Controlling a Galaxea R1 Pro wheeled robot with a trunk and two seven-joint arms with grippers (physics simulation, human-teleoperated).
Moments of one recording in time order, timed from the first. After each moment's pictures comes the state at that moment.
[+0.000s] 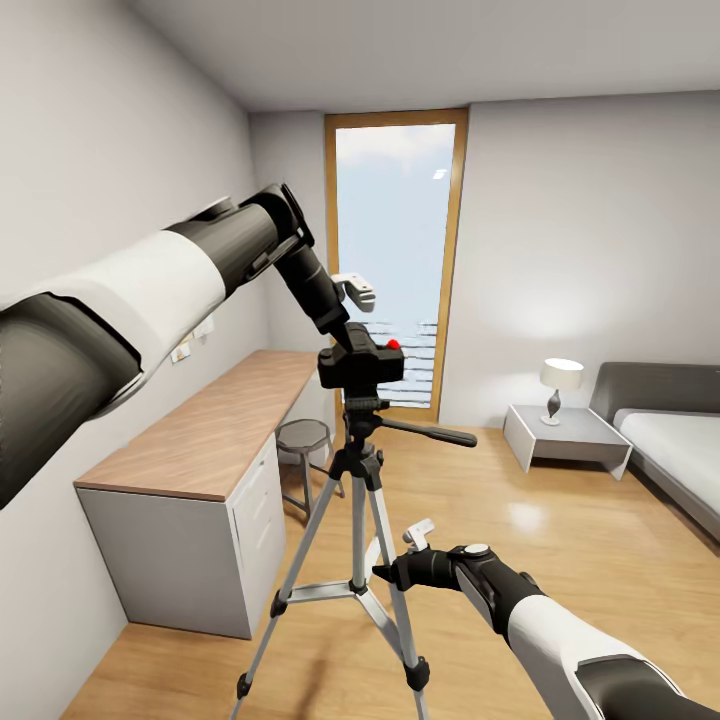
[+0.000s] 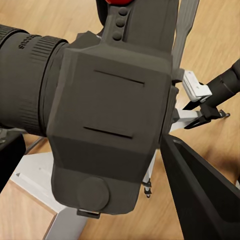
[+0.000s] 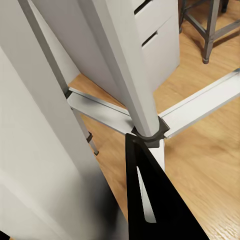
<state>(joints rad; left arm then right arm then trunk) -1.90 -0.14 -1.07 -0.26 -0.05 0.73 -1.44 -0.79 0.06 0.09 -0.25 0.12 0.13 0.67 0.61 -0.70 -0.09</state>
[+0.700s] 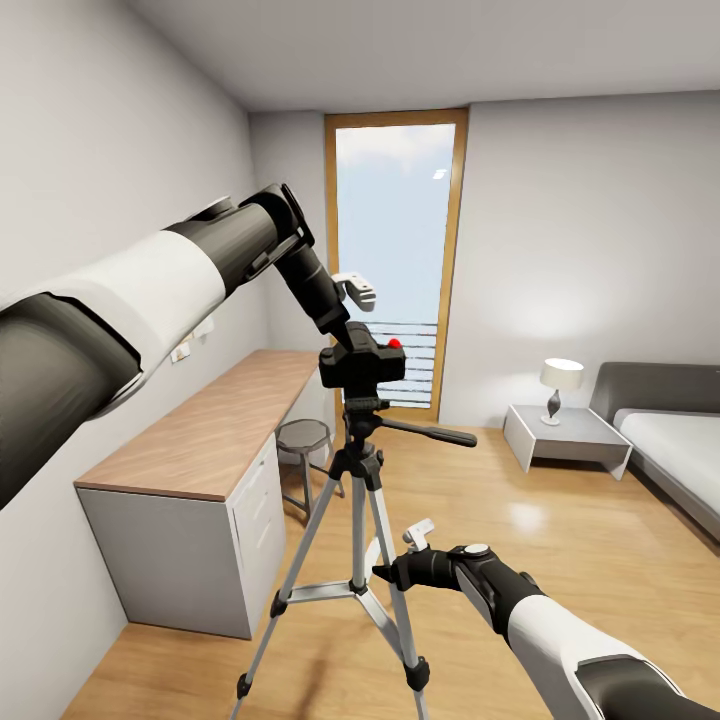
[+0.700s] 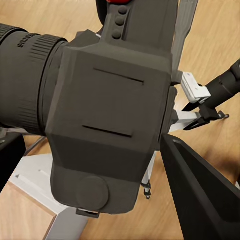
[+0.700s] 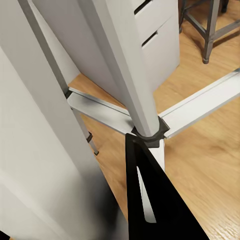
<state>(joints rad) -1.90 -0.14 -1.06 -0.26 -0.05 0.73 -1.44 -0.79 0.06 0.09 -0.25 0.12 0.13 0.67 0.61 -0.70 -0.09</state>
